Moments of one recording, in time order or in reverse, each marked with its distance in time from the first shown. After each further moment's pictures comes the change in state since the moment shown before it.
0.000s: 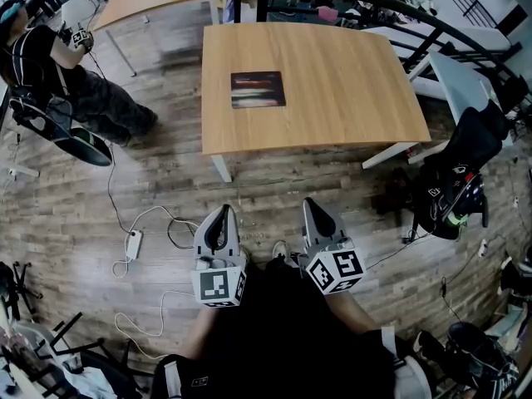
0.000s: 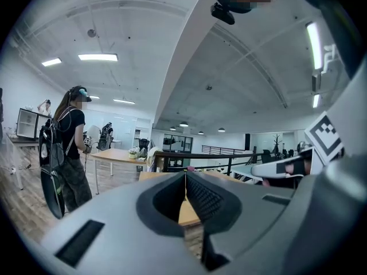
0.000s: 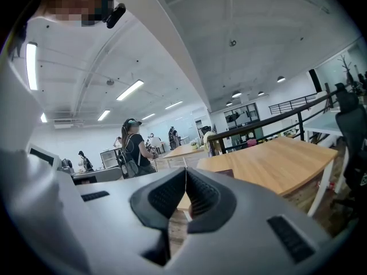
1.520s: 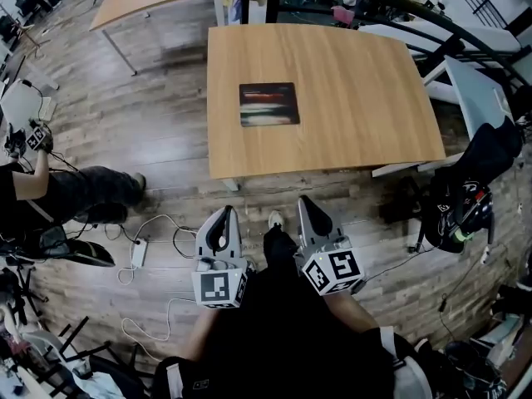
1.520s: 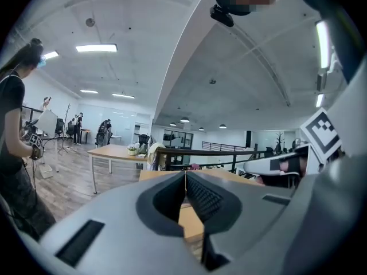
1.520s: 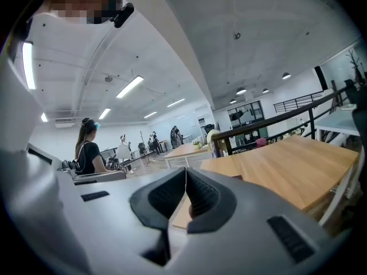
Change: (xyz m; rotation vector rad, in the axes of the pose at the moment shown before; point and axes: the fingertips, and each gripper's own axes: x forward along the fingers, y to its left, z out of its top) left arm 0.112 0.064 0.003 -0.011 0.045 -0.007; right arm 0.140 -0.005 0.020 -0.014 0.014 0.033
